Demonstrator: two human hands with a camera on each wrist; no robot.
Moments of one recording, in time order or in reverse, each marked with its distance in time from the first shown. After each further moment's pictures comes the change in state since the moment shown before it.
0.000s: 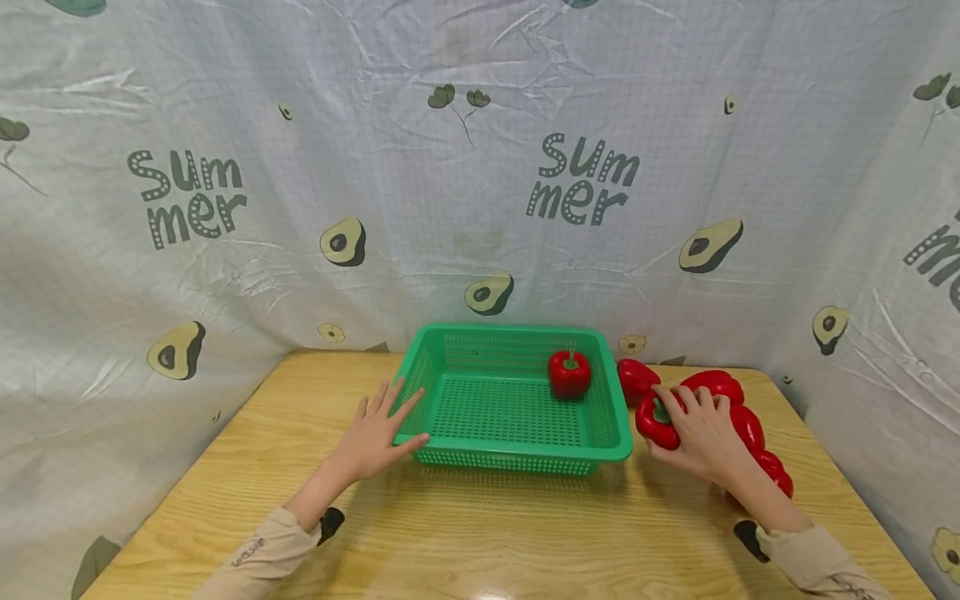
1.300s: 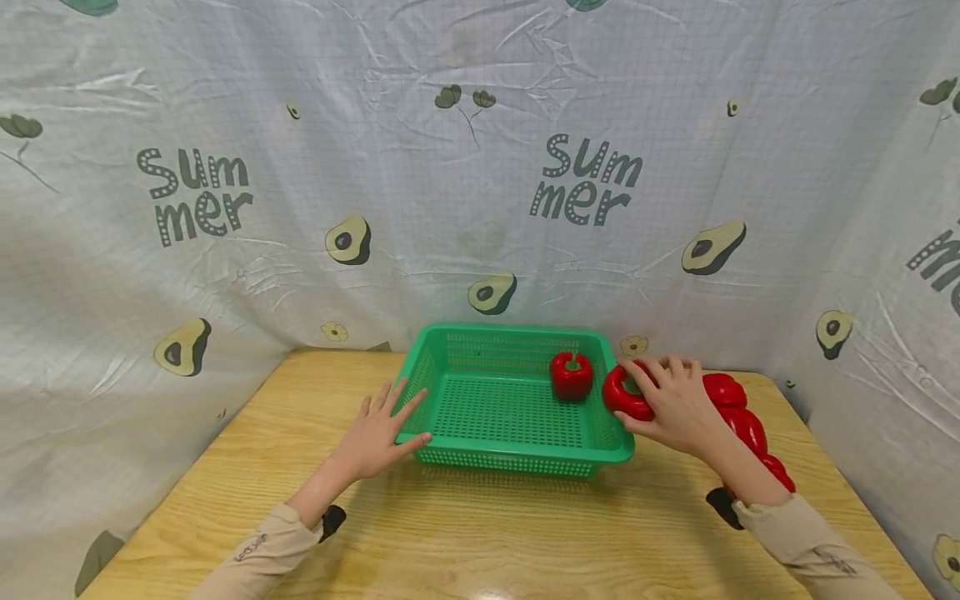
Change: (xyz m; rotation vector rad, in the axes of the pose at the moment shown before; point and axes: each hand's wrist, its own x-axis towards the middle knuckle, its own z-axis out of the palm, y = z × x) left_hand -0.002 0.000 0.001 0.006 -0.005 -0.004; right_hand 0.052 -0.023 -0.020 0.010 0.089 -0.144
